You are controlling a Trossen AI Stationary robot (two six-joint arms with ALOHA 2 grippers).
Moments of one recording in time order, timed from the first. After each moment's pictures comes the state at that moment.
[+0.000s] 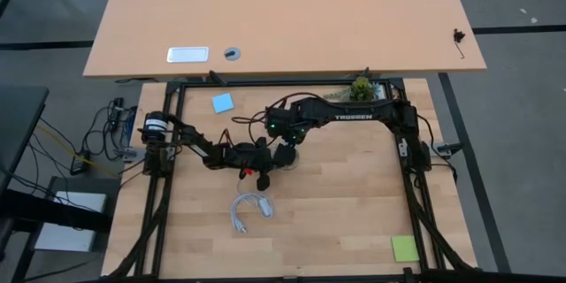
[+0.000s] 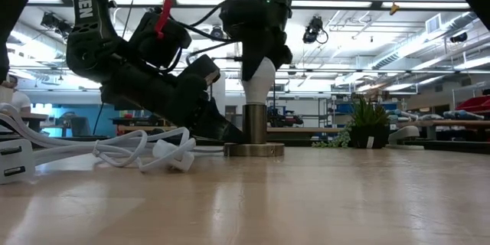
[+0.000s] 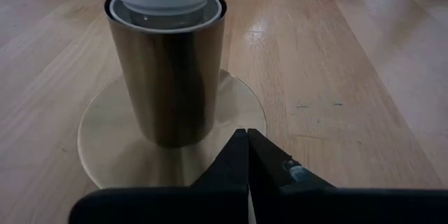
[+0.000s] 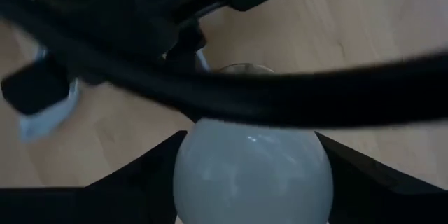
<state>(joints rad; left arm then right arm) 0.01 1.95 0.55 0.93 -0.02 -0.14 -0.12 2.06 1.86 -1.09 -0.04 0.30</state>
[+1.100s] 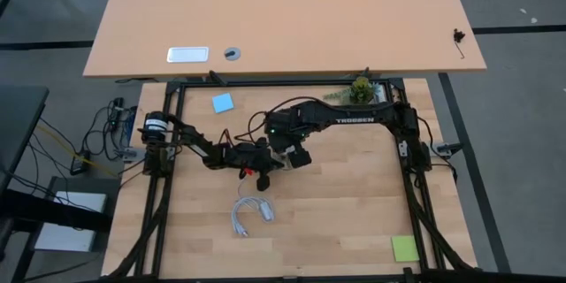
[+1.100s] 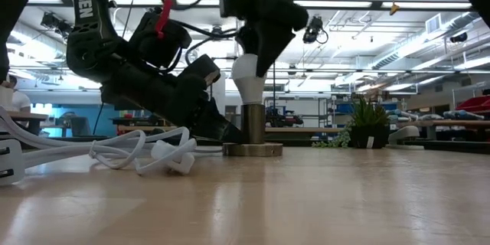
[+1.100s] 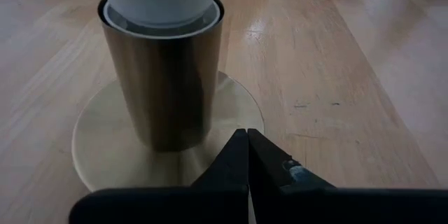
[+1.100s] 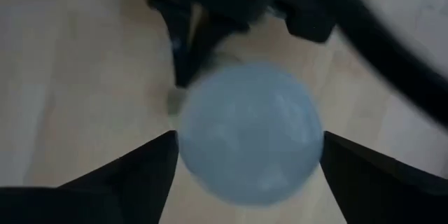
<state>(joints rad) 0.01 1.95 0.55 0.93 -0.01 -0.14 -0.07 2.06 1.91 -1.13 0.04 -0.39</state>
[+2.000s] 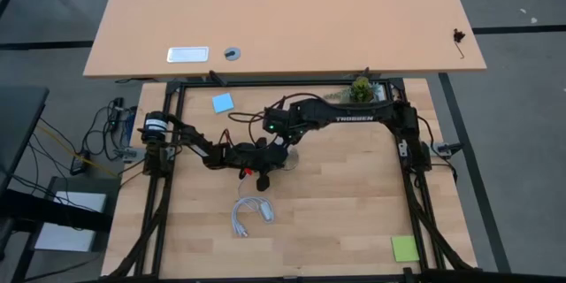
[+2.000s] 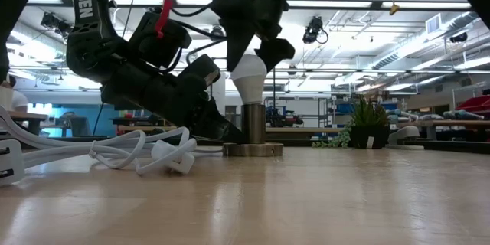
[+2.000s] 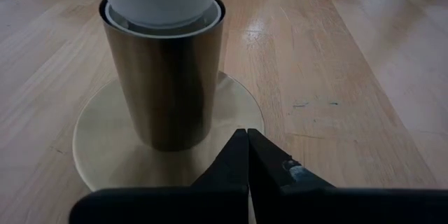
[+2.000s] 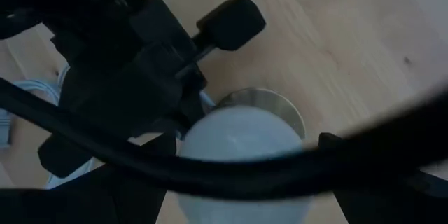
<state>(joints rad) 0.01 1.95 0.55 0.93 -0.01 -0.14 -0.09 2.06 1.90 -1.05 0.01 0.51</state>
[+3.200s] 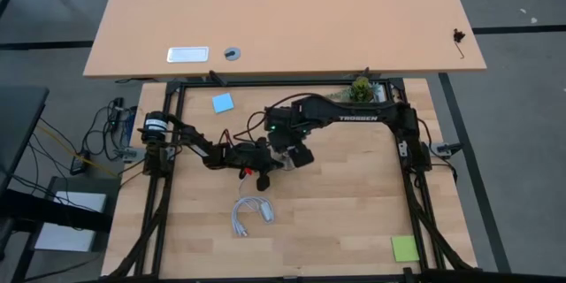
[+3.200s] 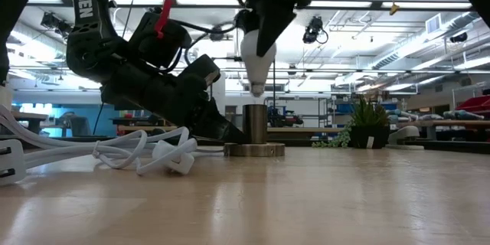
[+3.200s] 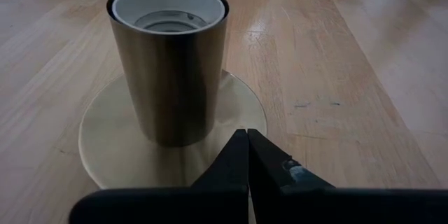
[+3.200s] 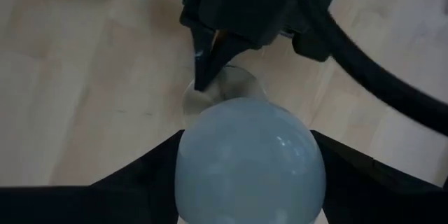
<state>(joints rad) 0.01 1.95 0.55 0.93 -0.01 -0.14 -0.06 2.06 2.02 -1.22 -0.01 -0.45</state>
